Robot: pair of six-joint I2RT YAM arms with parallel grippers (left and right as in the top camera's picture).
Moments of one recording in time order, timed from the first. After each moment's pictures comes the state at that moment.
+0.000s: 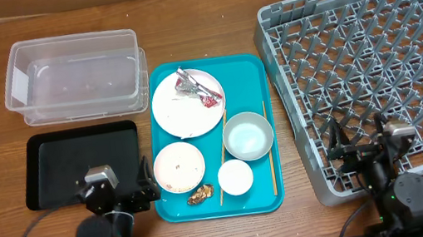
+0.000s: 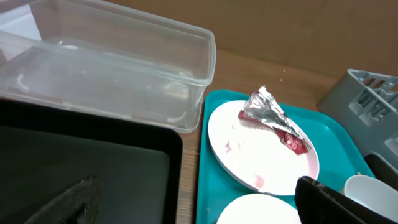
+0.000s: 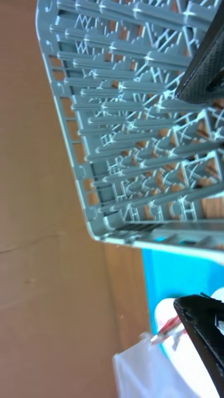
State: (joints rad) left arm -0.01 0.19 0.18 -0.28 0.06 -0.26; right arm 0.10 0.06 0.15 -0.19 0.03 0.25
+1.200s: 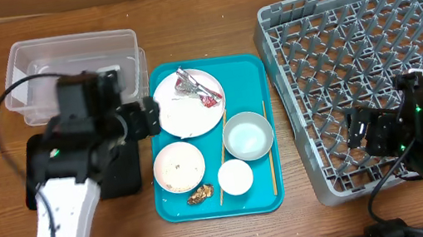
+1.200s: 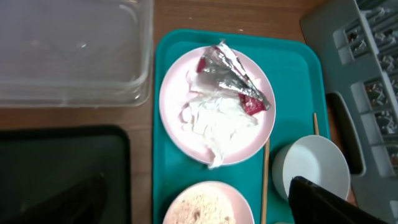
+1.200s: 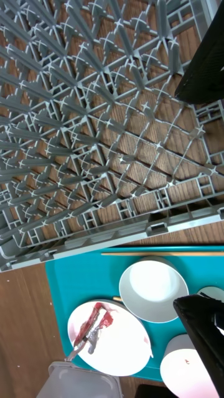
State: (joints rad) left arm -0.13 1.26 1.16 -0.81 0.17 -0.18; right arm 0.10 0.82 1.17 -1.19 0.02 0.31
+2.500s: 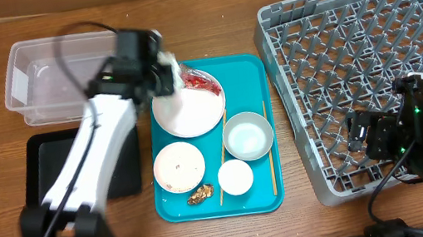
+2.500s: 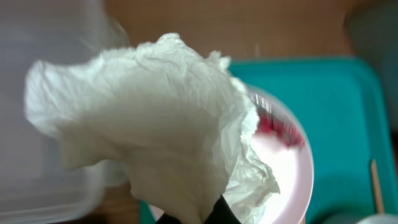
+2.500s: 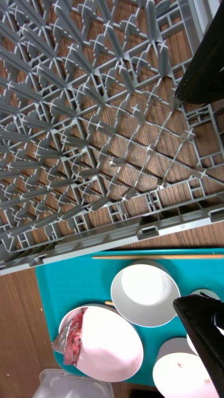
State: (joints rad) left arm -0.23 1.69 1.39 -0.64 0.02 -0.15; right arm 0.10 0.82 1.17 -1.22 0.02 0.31
